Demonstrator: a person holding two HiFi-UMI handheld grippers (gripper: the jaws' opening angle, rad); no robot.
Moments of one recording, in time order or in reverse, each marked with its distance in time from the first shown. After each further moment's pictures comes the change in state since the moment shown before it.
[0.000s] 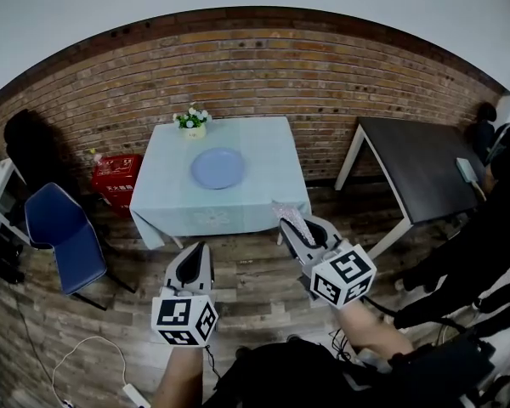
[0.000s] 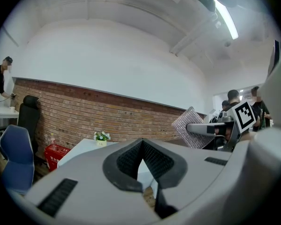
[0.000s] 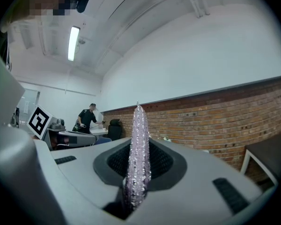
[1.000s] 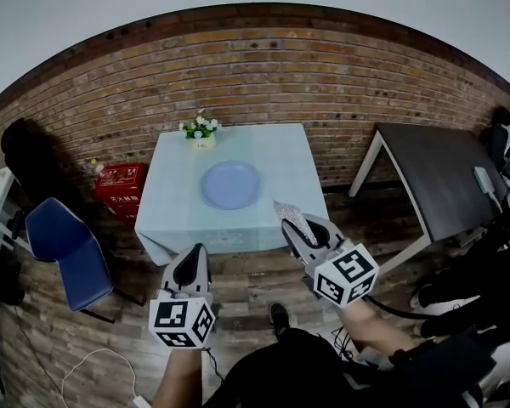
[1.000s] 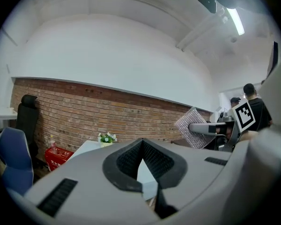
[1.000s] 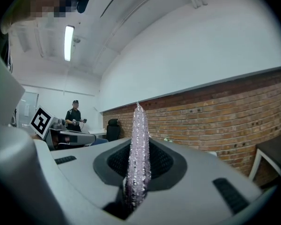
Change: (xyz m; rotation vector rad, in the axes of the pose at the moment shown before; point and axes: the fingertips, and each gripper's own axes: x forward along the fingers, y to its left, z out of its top) left arm 0.089 0.085 0.002 0.007 0.023 0.030; right arm 0.113 -0.049 -0.006 0.019 0.009 0.027
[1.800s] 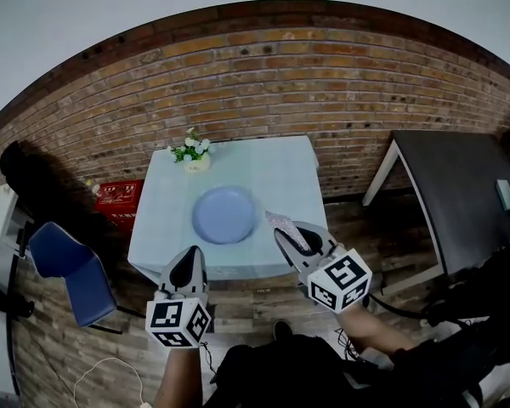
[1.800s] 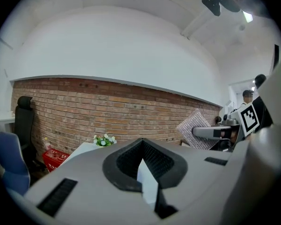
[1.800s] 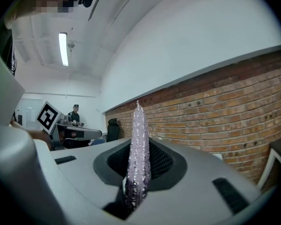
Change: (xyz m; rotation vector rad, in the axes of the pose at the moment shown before) left arm 0.161 0.007 0.003 0.016 0.055 0.072; right arm 0.084 -0.131 -0.011 0.038 0.023 0.090
